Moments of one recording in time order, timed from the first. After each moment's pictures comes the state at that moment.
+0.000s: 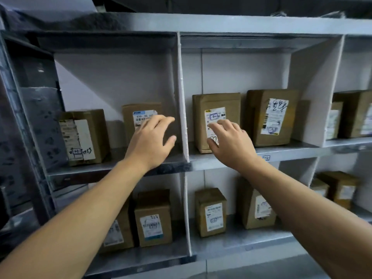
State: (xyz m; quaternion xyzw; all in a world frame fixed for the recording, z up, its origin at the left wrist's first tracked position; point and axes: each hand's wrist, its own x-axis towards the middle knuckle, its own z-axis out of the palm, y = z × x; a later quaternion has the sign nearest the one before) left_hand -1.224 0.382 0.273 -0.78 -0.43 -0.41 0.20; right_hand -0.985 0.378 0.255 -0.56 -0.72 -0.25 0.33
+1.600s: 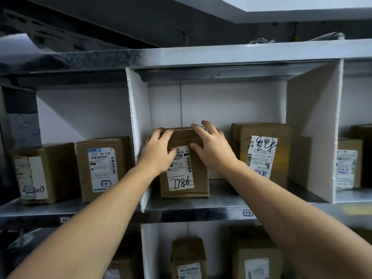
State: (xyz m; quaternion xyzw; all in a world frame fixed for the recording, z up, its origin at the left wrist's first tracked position) left_hand -1.072 0.504 0.323 -0.71 -0.54 -0.43 0.13; right_hand -0.884 0.507 0.327 -0.46 -0.77 -0.13 0.42
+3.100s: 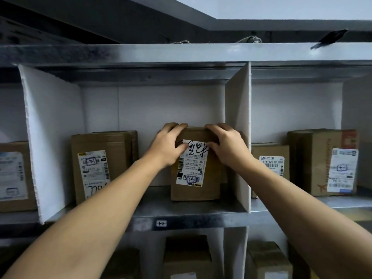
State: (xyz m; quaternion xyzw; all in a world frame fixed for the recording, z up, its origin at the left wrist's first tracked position) left_hand -0.835 0.546 0.340 -0.77 -0.46 -0.43 0.12; right_hand -0.628 0.533 0.336 -0.47 -0.76 -0.14 0.43
